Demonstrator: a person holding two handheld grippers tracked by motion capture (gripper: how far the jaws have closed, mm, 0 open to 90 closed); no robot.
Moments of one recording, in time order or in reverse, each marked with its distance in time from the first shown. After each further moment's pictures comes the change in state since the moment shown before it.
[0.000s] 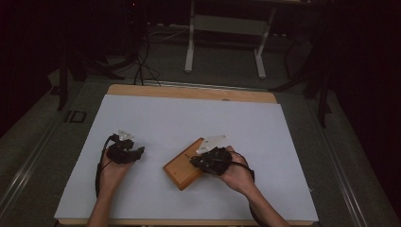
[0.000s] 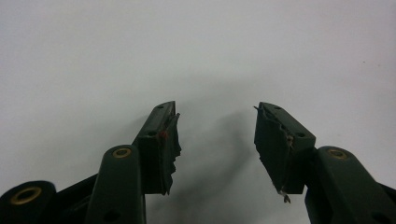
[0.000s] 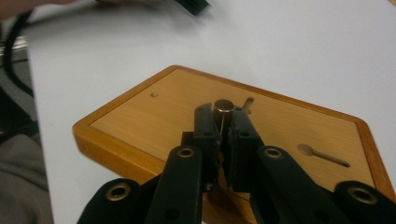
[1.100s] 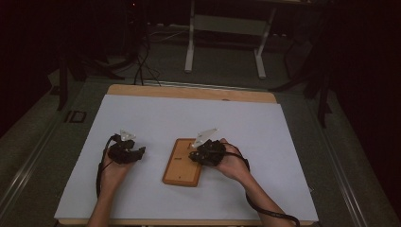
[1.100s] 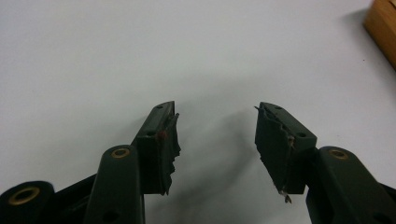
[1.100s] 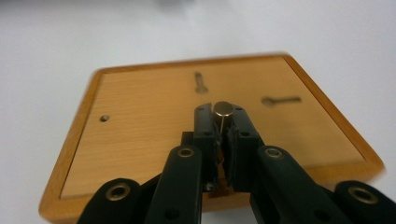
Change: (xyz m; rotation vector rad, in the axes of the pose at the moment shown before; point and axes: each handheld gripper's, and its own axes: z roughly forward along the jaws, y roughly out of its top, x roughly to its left) left arm -0.004 0.001 0.003 0.004 0.004 0.020; right arm -0.038 -0.004 0.038 0.084 0.021 -0.047
